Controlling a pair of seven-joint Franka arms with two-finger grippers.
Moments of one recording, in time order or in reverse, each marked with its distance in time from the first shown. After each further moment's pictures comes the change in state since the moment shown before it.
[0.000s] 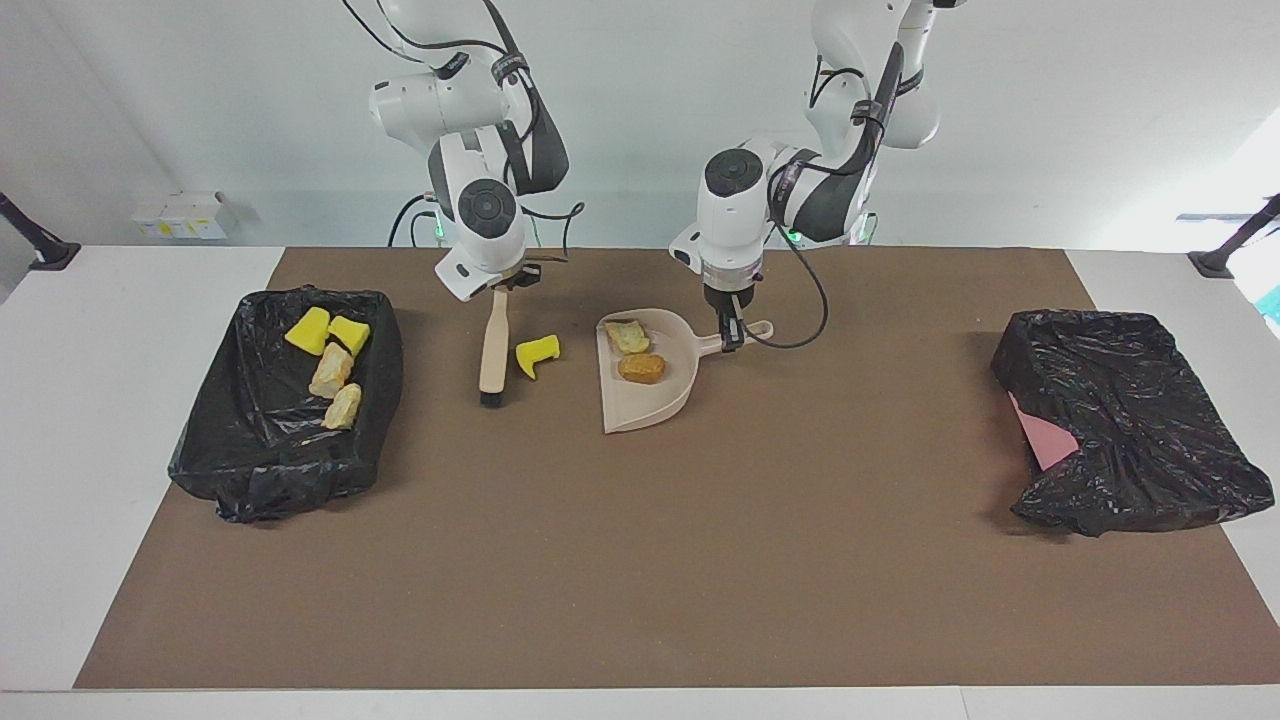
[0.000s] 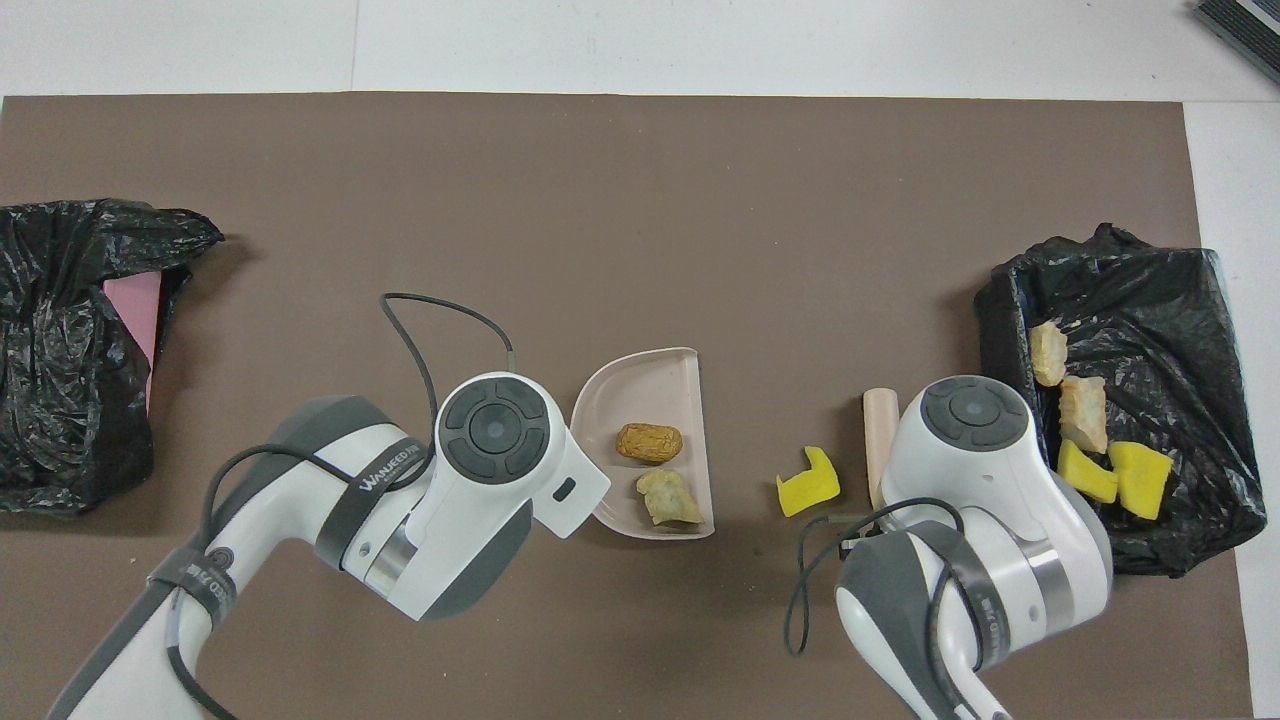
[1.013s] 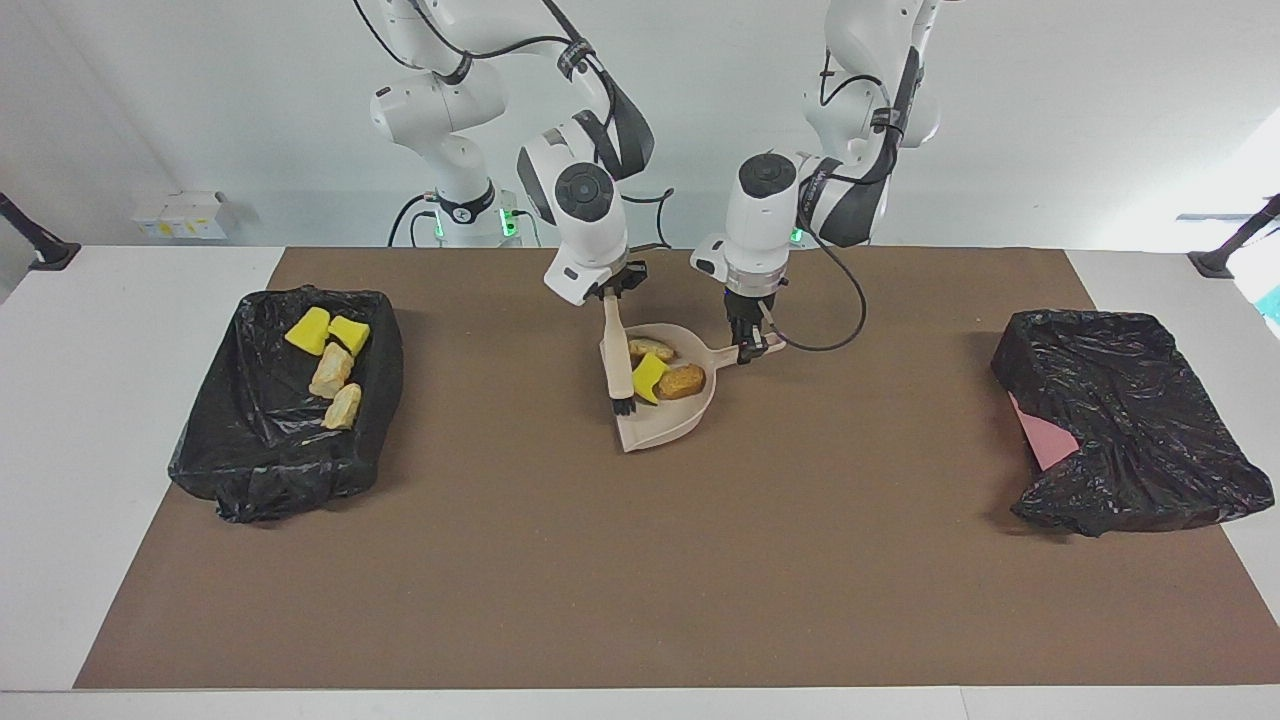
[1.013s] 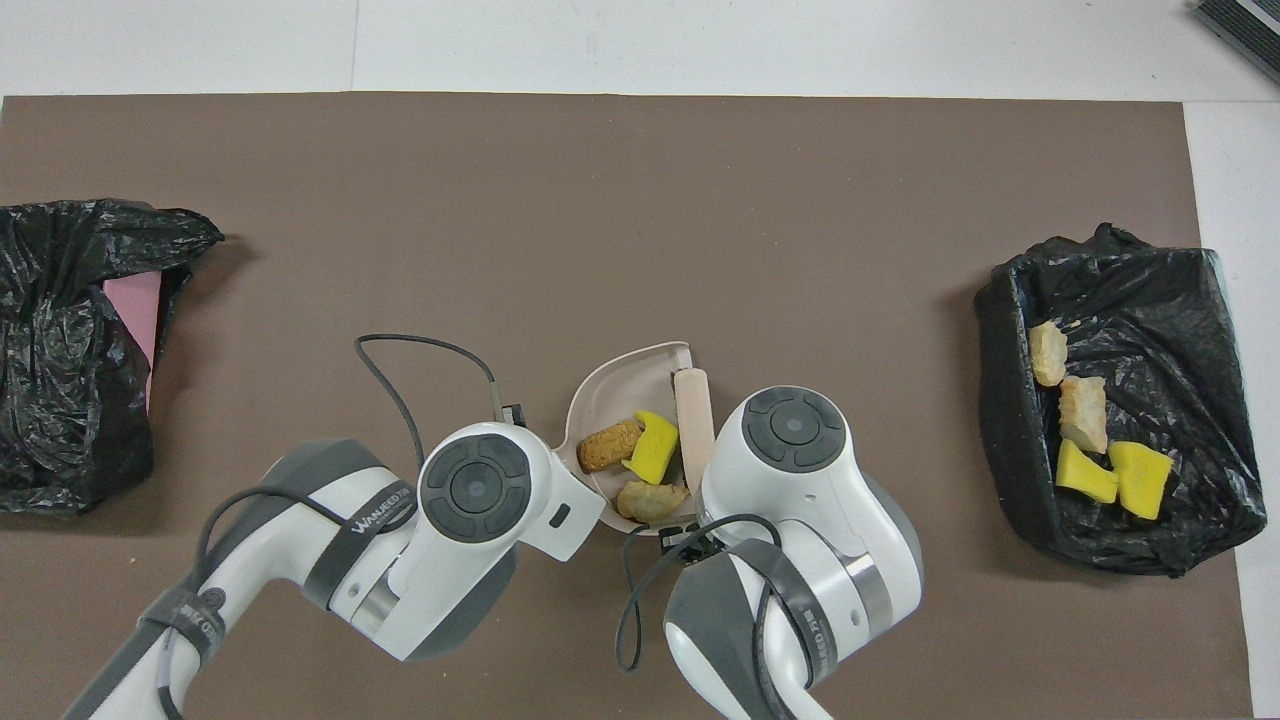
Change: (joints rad) left arm 0.099 -0.021 0.011 -0.089 -0.030 0.192 0.004; right arm 0.195 0.162 0.005 0.276 0.193 0.059 0.017
